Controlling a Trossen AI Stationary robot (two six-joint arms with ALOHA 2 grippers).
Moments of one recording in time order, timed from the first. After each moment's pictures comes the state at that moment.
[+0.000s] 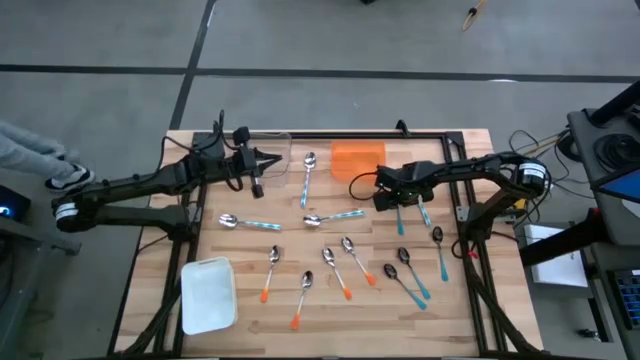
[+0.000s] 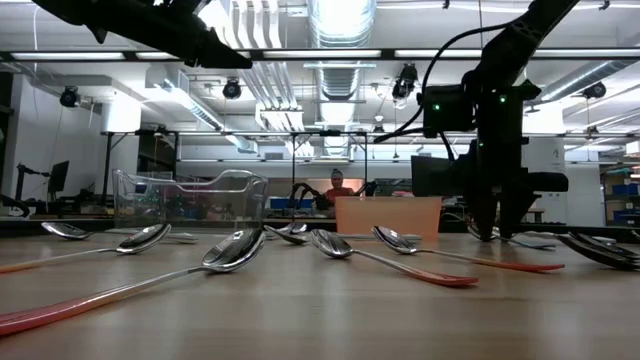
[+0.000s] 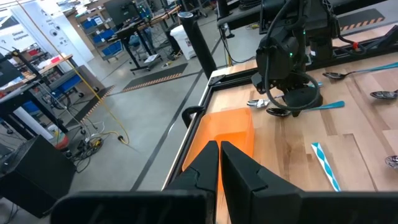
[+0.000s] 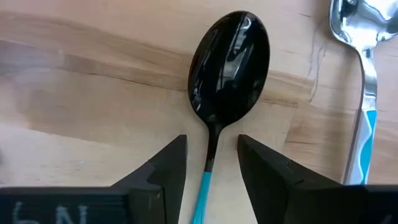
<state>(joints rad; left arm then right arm) 0.38 0.91 0.66 0.07 0.00 0.41 -0.36 1.57 0.77 -0.67 0.05 1.00</state>
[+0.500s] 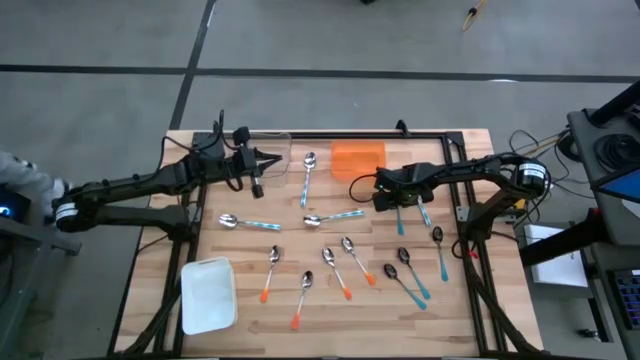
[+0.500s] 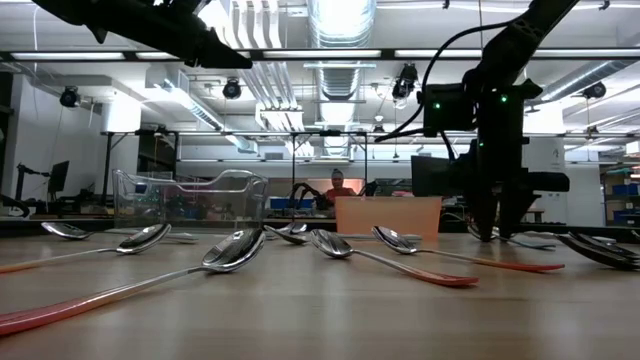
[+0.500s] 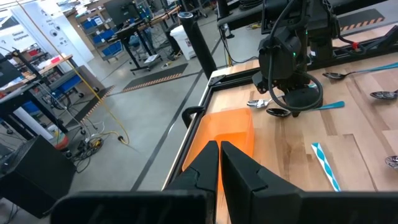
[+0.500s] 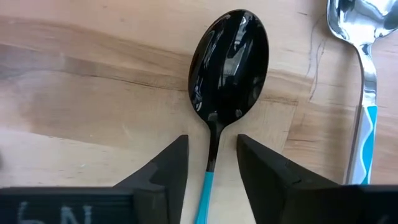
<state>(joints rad) 0.38 0.91 0.66 0.07 0.00 0.41 -0.34 1.57 0.77 -0.66 0.06 1.04</state>
